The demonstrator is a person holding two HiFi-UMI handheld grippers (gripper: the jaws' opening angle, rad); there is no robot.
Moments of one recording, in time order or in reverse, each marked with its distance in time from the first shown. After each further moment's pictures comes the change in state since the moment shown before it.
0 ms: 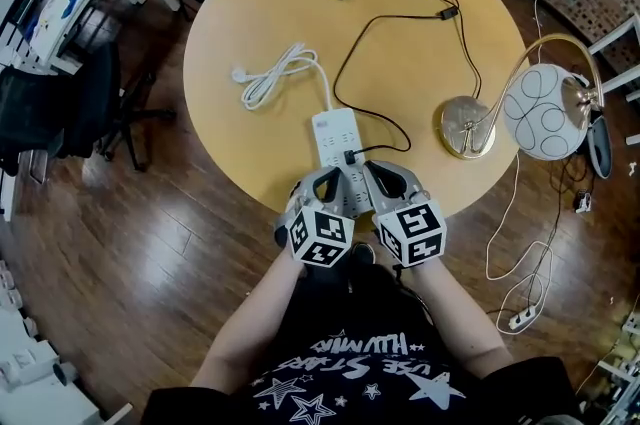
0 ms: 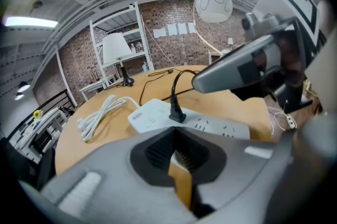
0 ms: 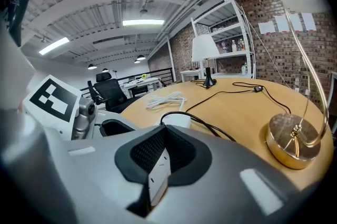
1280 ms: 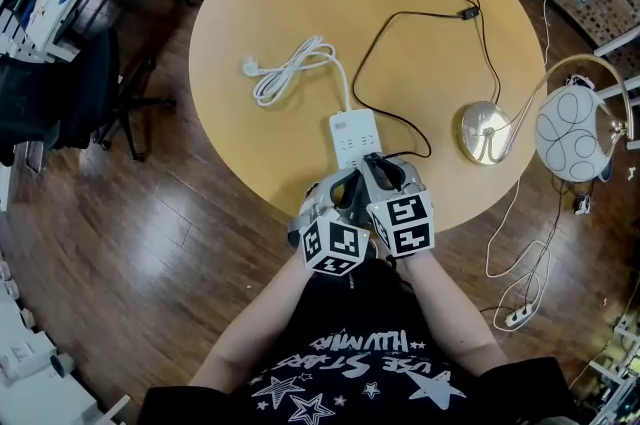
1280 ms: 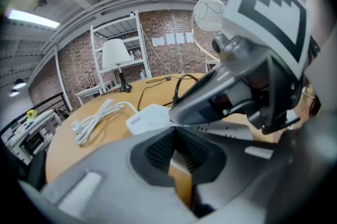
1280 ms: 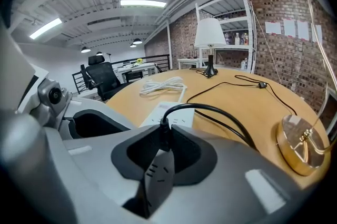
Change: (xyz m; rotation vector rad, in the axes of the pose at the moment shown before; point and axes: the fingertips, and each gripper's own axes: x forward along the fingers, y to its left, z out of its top) left arm -0.002 -0.004 0.008 -0.008 -0.112 -0.042; right arm 0.048 0.003 -0.023 -0.057 0.159 -0.079
